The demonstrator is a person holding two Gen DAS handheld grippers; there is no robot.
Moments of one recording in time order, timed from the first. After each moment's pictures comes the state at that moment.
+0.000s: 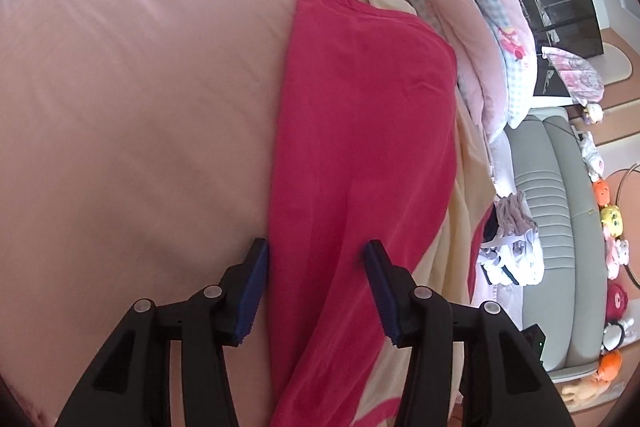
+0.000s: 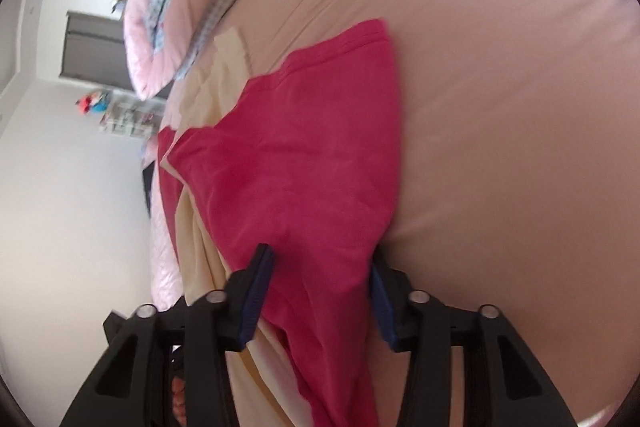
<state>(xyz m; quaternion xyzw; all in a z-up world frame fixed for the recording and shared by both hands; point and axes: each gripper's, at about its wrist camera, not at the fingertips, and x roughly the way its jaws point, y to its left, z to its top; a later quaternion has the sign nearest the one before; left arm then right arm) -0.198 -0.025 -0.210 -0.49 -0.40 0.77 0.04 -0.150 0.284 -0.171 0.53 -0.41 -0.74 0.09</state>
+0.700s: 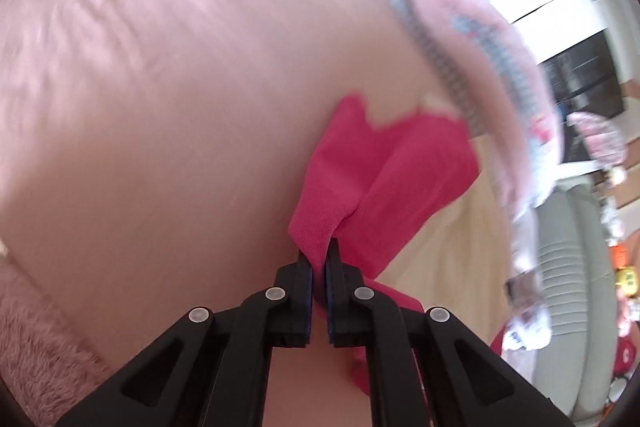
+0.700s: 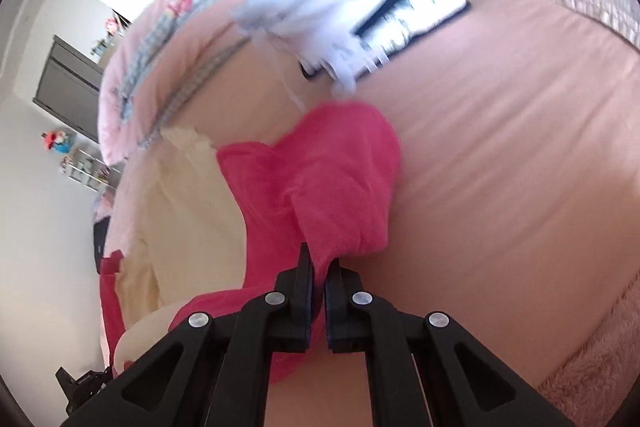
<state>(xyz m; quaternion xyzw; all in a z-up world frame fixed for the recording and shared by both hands) -0.132 -0.120 -0.174 -0.46 -0.40 0.79 -0.10 -0.108 0.376 -0.124 0.46 -0.34 -0.82 -0.06</state>
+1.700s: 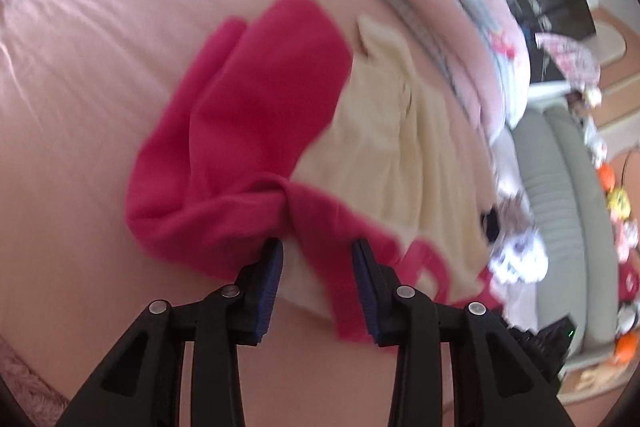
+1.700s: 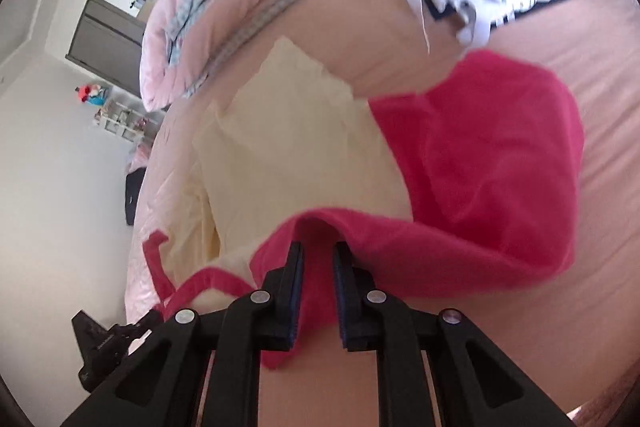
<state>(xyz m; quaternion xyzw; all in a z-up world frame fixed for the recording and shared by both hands) -0.194 -0.072 -0.167 -0.49 -0.37 0.79 0.06 -0.144 0.292 -0.115 0.48 -0.35 -0.80 0.07</state>
